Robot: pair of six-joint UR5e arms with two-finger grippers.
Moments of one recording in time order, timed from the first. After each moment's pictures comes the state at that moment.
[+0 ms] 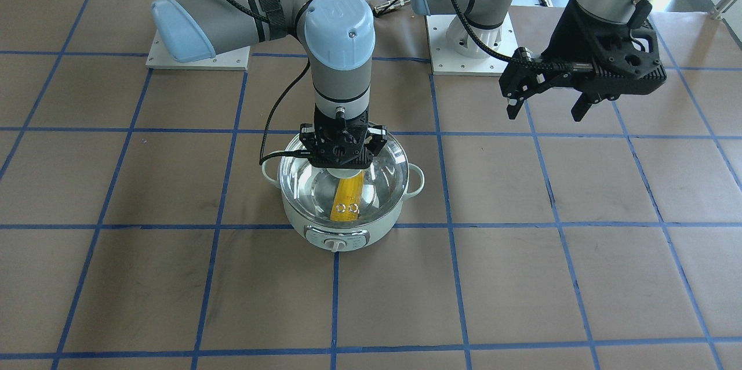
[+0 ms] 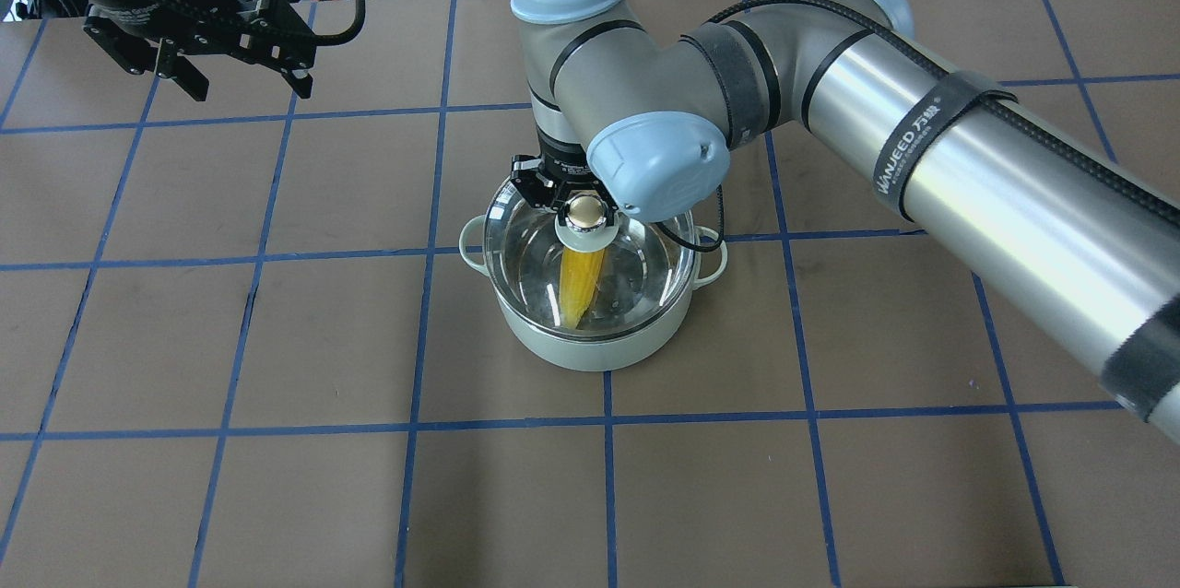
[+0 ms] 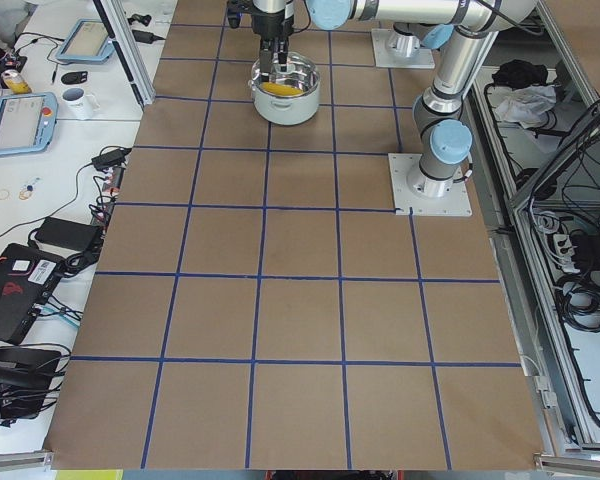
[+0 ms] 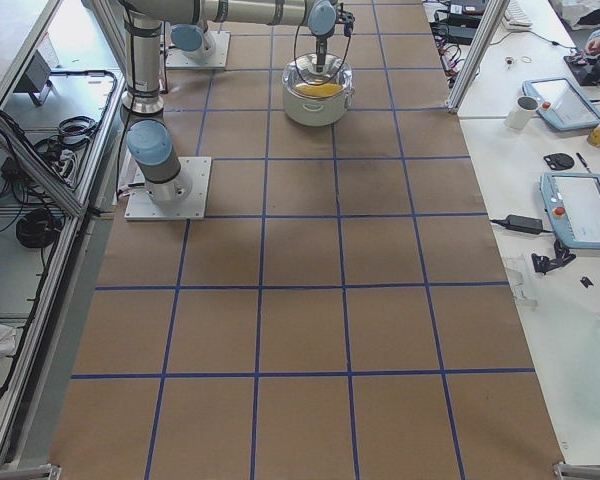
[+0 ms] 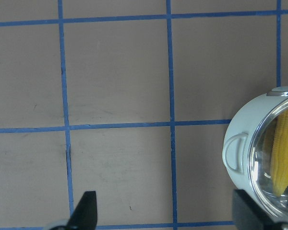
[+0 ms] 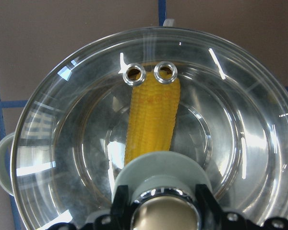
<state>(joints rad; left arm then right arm) -1.49 -1.59 -1.48 -1.54 1.57 0.10 2.00 -1.23 1.53 -1.86 -1.54 0.47</state>
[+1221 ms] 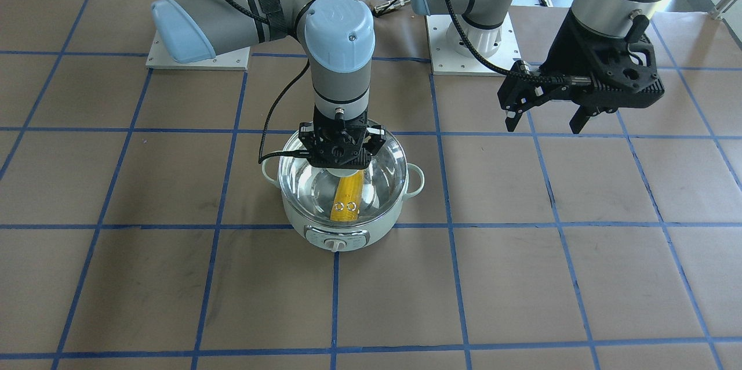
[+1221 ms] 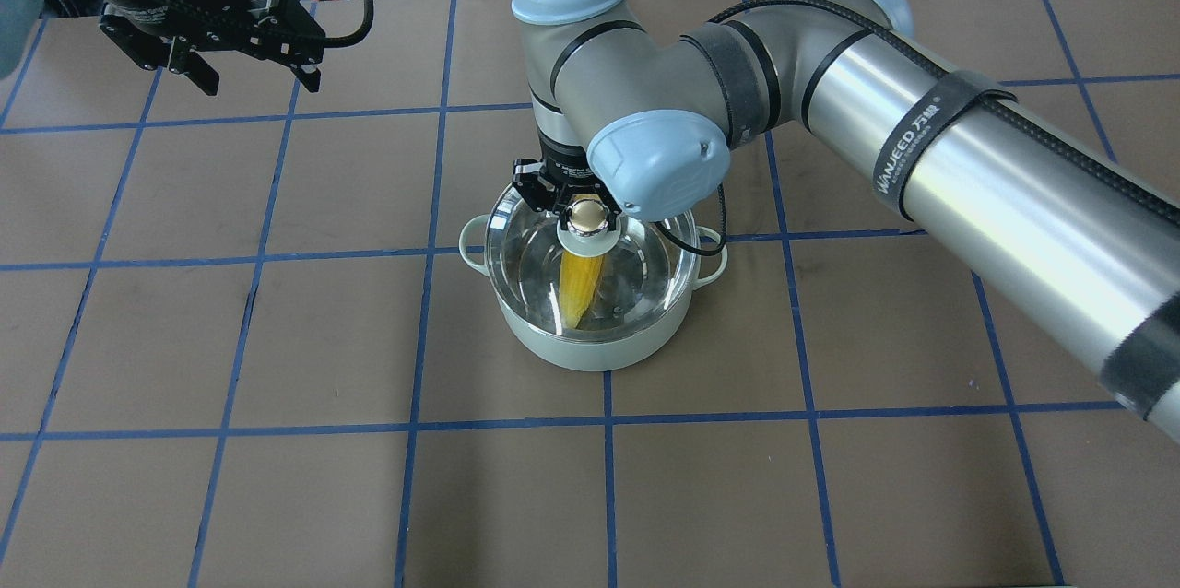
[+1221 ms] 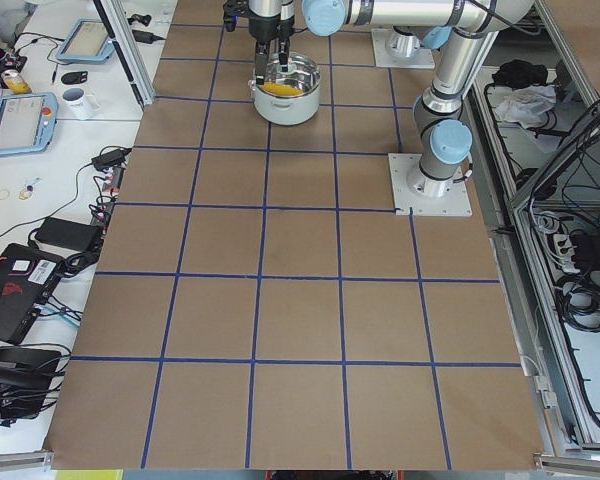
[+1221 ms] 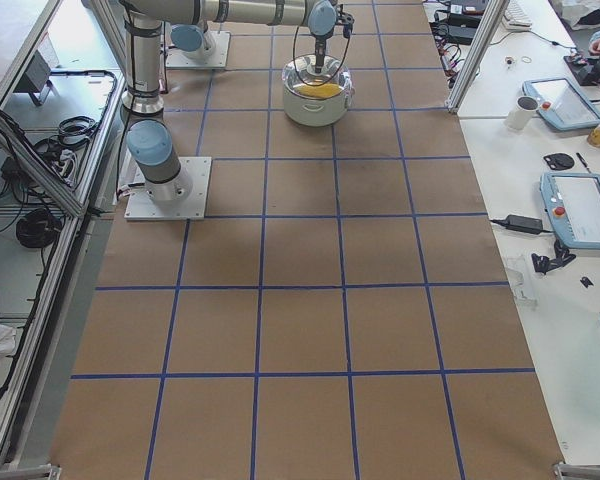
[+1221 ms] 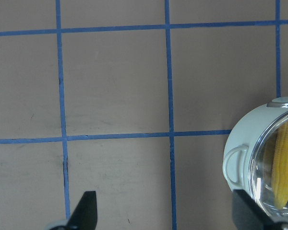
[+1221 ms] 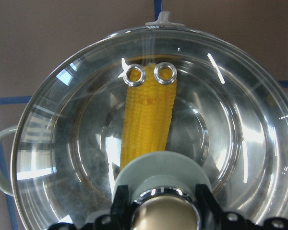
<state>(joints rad) -1.49 -1.61 -1.50 -1.49 1.56 0.10 2.00 -1.23 1.53 -1.84 -1.54 0.48</state>
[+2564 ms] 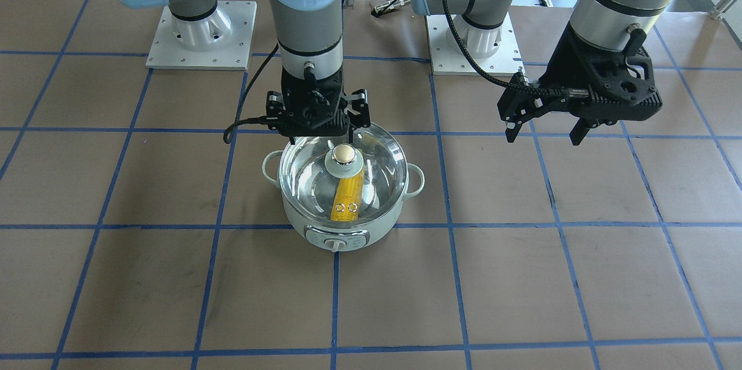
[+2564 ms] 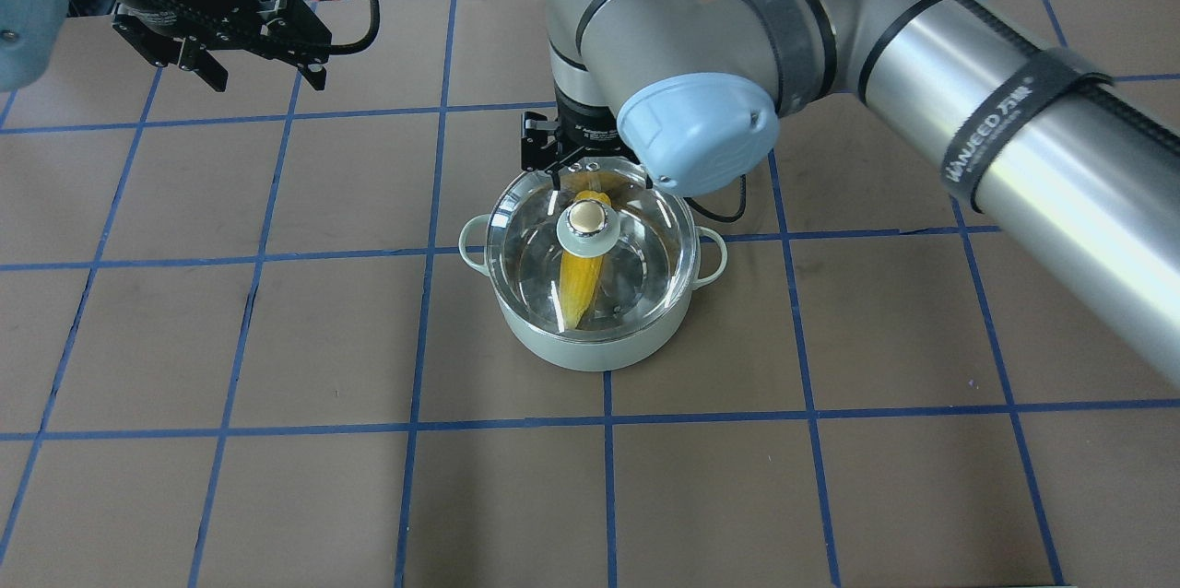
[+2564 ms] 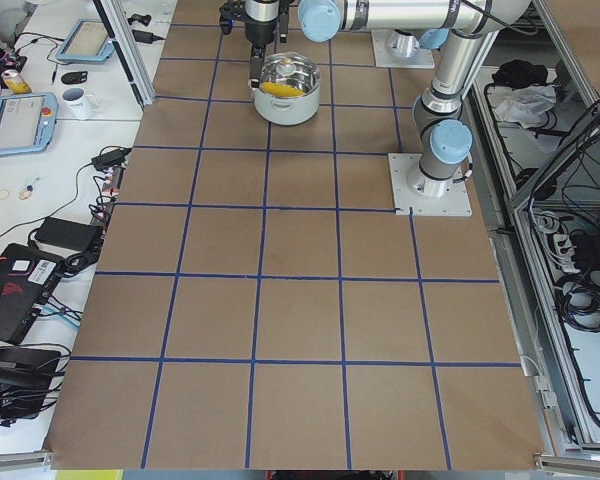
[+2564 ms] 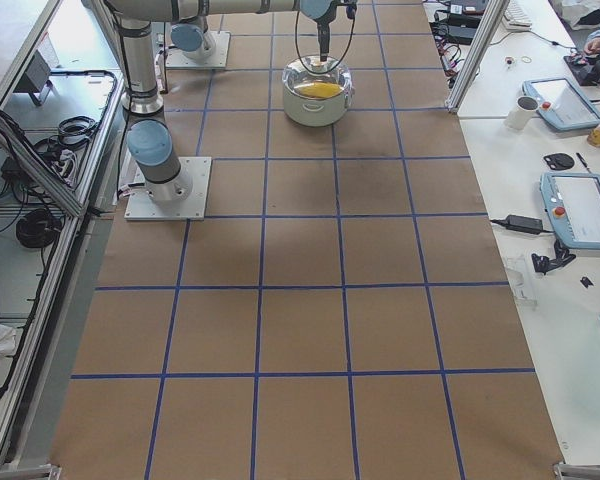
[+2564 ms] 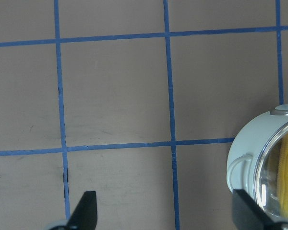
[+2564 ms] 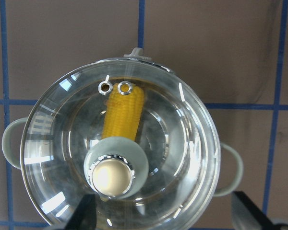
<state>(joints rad) -1.49 -1.62 -1.51 -1.44 1.56 0.12 1.94 -1.36 1.50 -1.77 -1.56 0.34</state>
